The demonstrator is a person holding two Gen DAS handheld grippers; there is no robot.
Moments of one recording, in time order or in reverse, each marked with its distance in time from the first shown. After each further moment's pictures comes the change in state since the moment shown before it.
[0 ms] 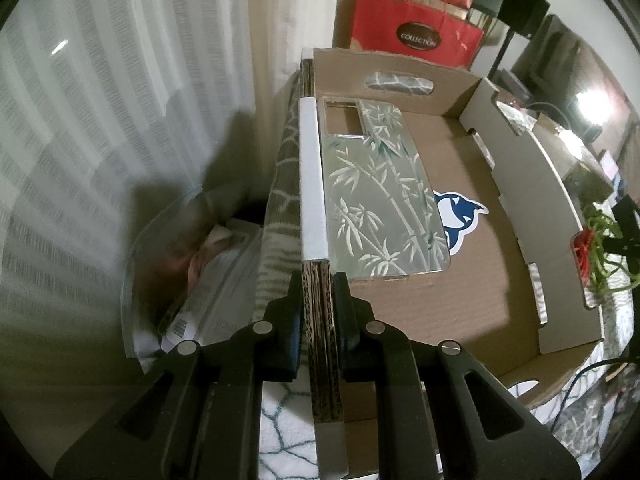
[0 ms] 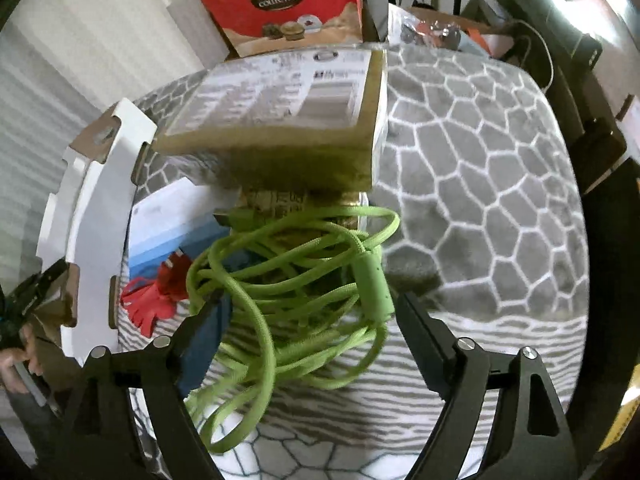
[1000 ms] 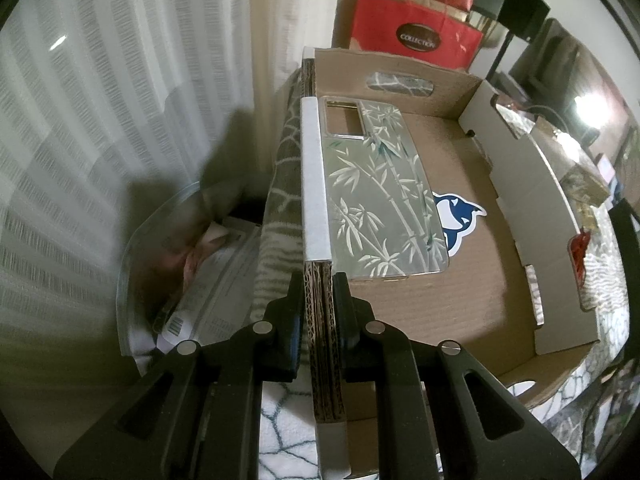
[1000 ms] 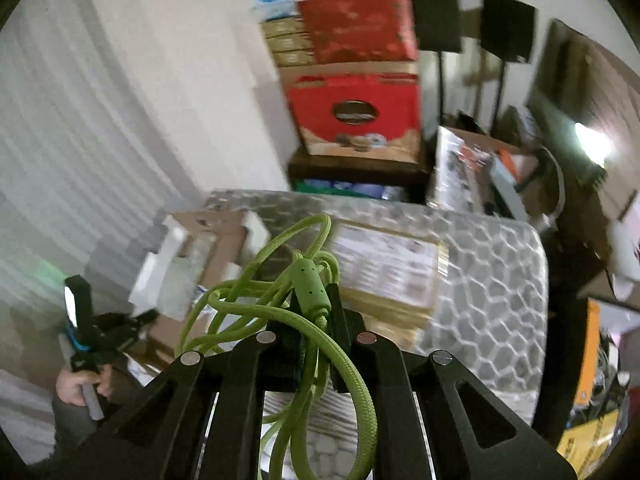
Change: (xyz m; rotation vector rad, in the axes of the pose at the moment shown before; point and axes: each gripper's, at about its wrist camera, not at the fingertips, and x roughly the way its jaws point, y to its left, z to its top) left arm -0.001 0.003 -0.001 -0.007 0.002 -0.015; right arm -0.134 0.095 0.047 -0.175 -0.283 0.084
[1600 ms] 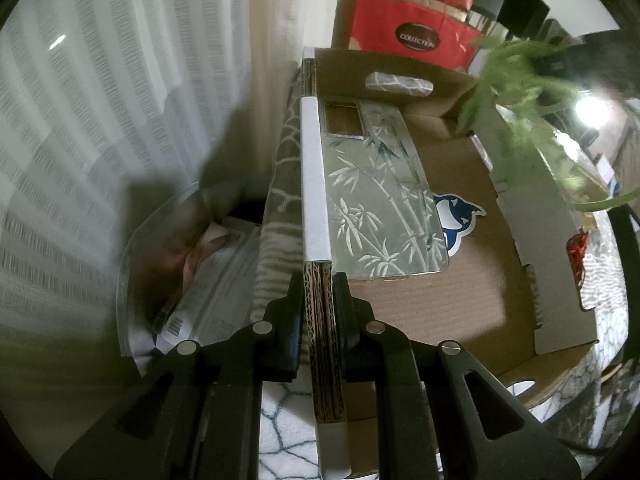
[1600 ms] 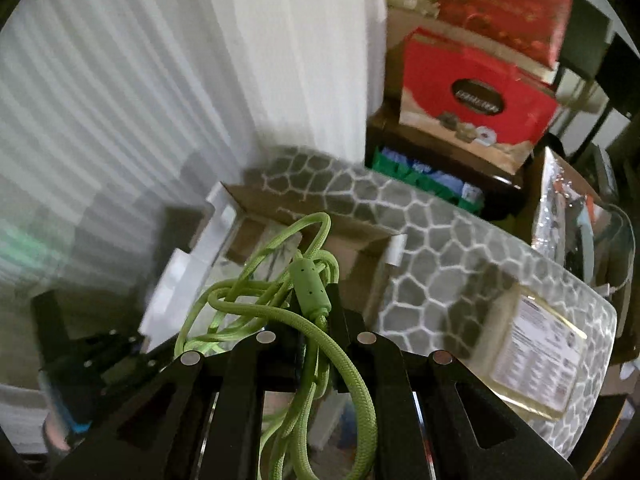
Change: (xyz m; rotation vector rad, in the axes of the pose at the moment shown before) left arm 0.000 0.000 0.000 -0.001 0.000 -0.002; right arm 0.163 0.138 0.049 -0.228 0.230 0.023
